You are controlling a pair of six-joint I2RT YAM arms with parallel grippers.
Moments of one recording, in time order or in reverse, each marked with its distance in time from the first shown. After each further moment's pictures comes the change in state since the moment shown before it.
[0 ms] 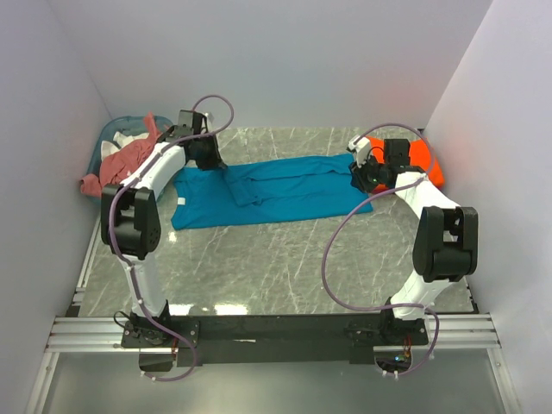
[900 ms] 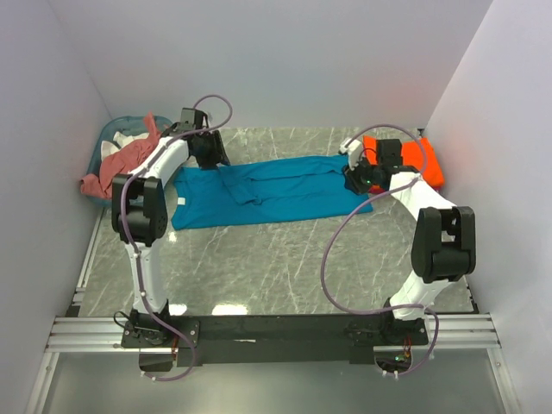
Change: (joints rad) left arm 0.027 0.156 0.134 -0.031 -0.005 -0.018; right arm 0.043 -0.003 0.000 -0.018 -0.001 -0.025
